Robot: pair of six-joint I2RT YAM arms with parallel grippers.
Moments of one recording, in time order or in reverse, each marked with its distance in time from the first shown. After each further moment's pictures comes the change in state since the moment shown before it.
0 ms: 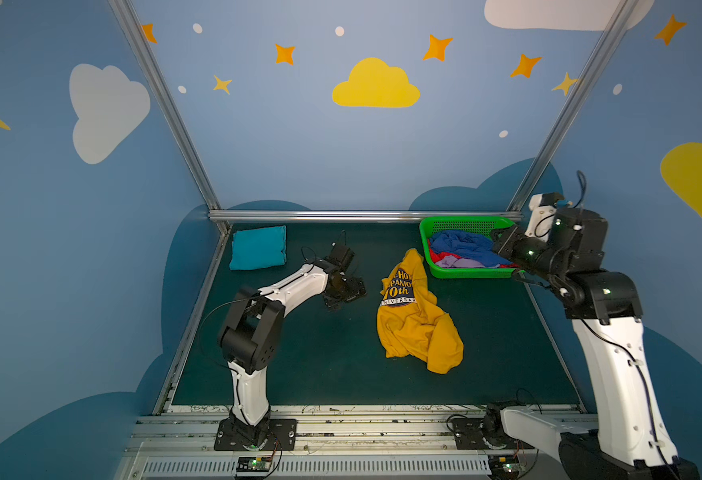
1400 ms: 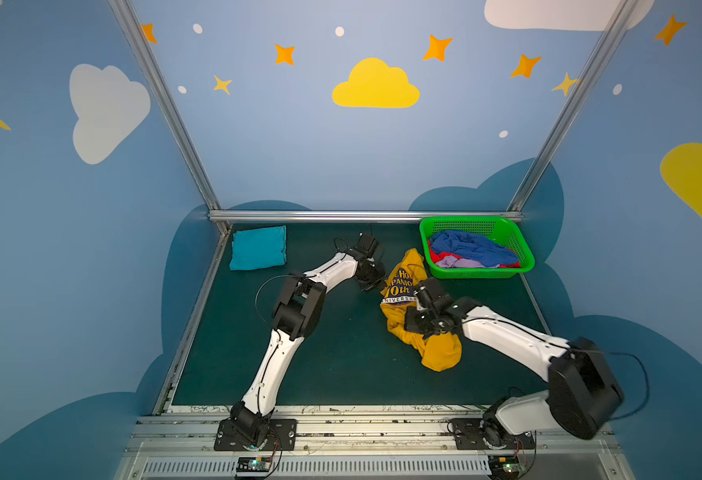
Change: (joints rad) left arm -0.016 0.527 0.599 0.056 0.203 -0.097; right arm 0.425 0.179 -0.682 0.340 0.090 0.173
